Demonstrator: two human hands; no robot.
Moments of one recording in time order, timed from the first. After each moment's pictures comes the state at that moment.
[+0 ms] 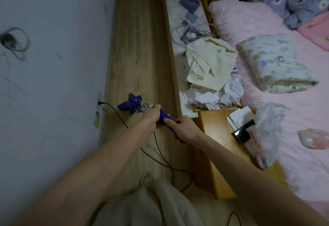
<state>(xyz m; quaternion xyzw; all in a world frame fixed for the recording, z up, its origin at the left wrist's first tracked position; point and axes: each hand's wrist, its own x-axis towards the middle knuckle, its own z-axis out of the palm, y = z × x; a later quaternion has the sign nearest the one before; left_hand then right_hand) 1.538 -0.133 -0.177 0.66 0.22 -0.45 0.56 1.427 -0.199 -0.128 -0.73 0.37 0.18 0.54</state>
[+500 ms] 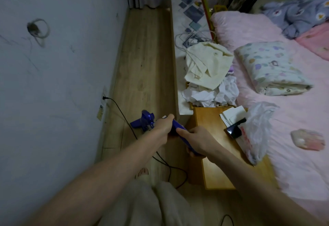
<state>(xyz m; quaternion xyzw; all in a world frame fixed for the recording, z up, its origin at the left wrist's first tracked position) 1.397 -0.128 -0.166 0.63 0.23 -0.48 0.57 1.286 -0.195 -0.087 -0.74 0.39 0.19 0.52</state>
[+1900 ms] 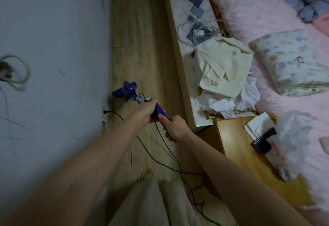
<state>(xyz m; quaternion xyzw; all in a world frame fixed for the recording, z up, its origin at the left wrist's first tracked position) 1.699 -0.130 -0.196 0.67 0.21 -0.48 0.53 1.583 -0.179 -0.169 -0.69 0.43 0.18 0.55</state>
